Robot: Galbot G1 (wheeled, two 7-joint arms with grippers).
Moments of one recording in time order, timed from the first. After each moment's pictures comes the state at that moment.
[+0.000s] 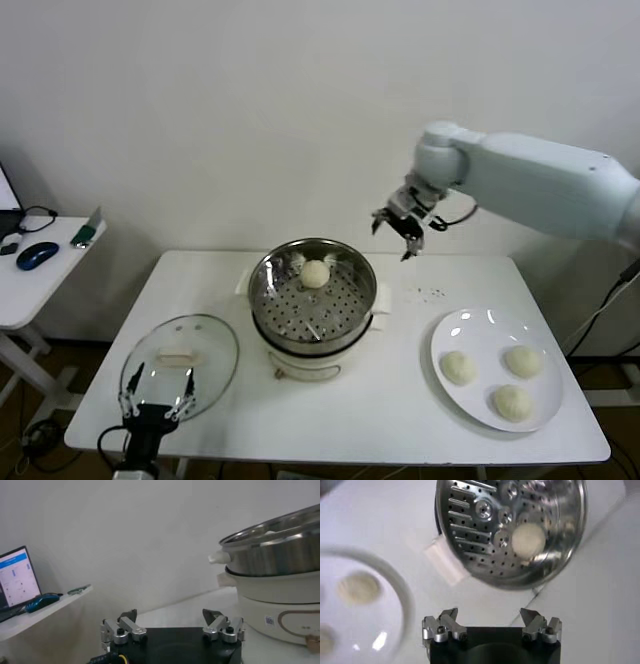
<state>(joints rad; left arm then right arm) 1.74 -1.44 -0.70 -1.99 0.13 -0.13 -0.04 0.73 0.84 -1.48 1.32 0.33 -0.09 -1.06</state>
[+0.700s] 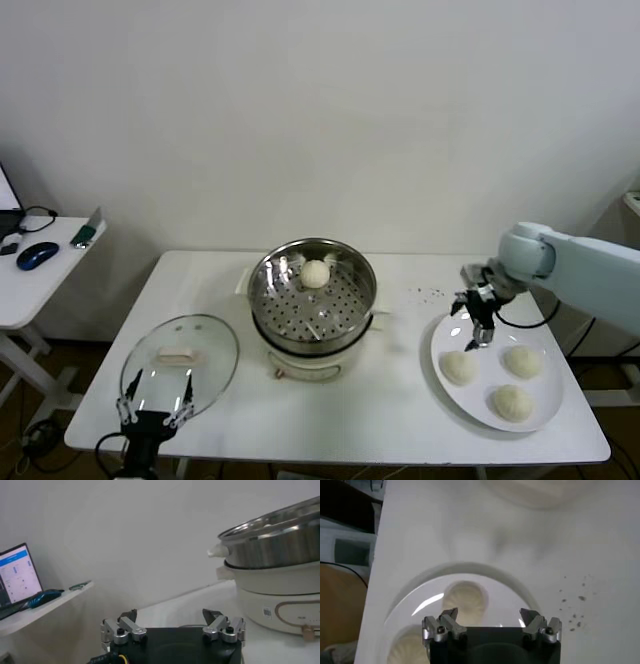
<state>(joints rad) 1.77 -1.45 -0.71 -1.98 0.15 -0.14 -0.04 0.35 0.62 -1.35 1.36 0.27 -0.29 -1.03</state>
